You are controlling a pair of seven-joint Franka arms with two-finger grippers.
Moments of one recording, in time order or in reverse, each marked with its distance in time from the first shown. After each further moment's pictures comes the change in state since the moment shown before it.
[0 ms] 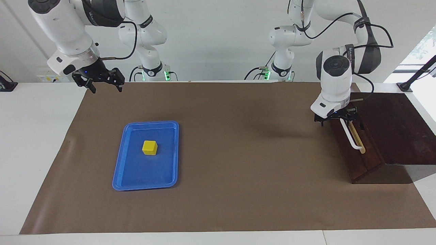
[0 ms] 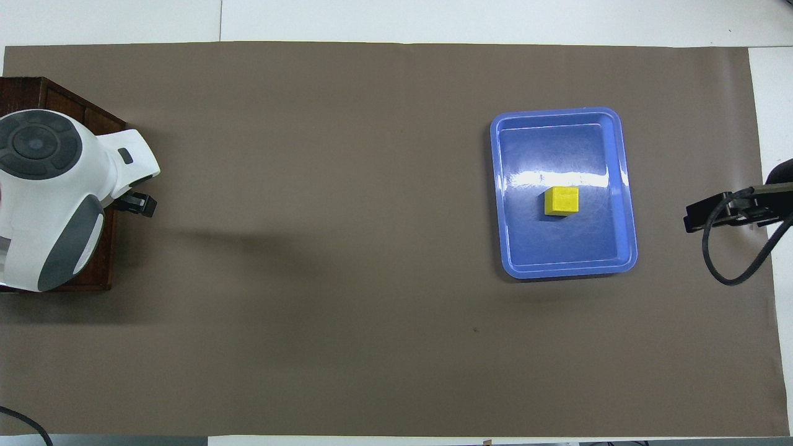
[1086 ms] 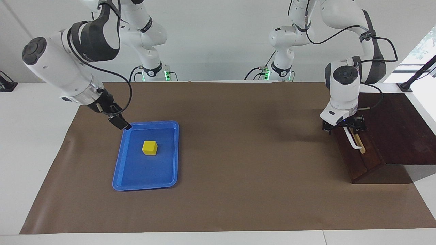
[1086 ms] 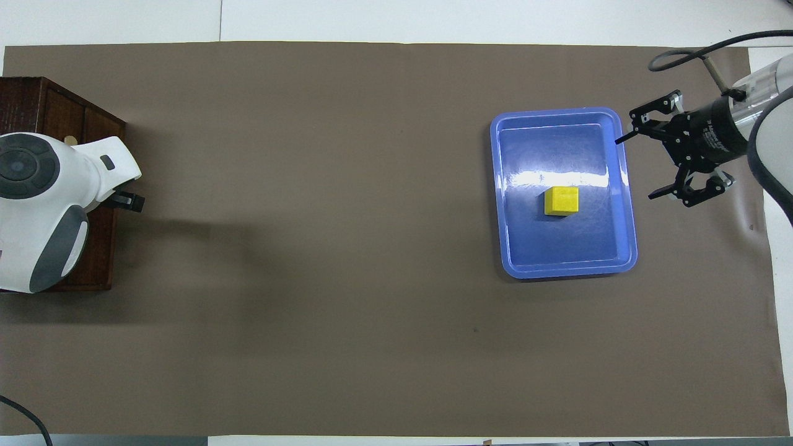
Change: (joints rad) left arm 0.100 0.039 0.012 -0.082 0.015 0.224 -0.028; right arm -0.024 0.287 -0.010 0.140 0.365 0.133 1.087
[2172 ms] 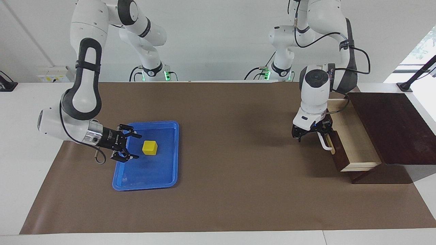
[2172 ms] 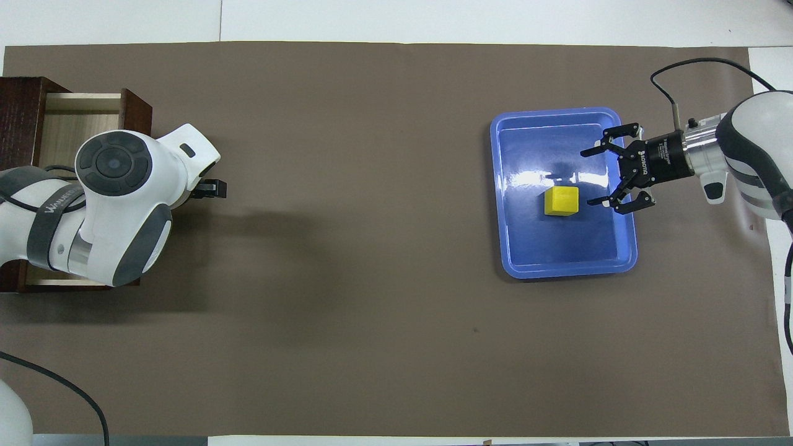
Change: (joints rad) left arm -0.192 0.043 -0.015 0.039 -0.147 -0.006 -0.316; right arm -0.131 0.207 -0.006 -0.186 0.453 0.144 0.066
